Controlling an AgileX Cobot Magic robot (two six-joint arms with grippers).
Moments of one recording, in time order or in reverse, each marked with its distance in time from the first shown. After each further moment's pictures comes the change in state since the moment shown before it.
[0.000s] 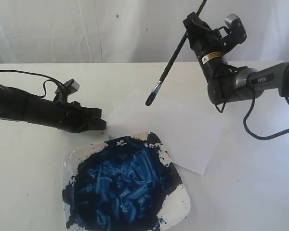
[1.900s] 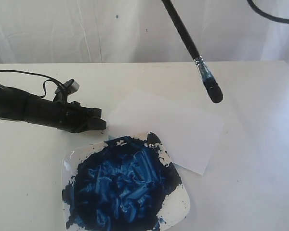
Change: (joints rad) left arm 0.000 0.000 0.000 0.000 0.000 -0.002; right arm 0.358 -0.820 0.069 -0.085 1.258 -0.901
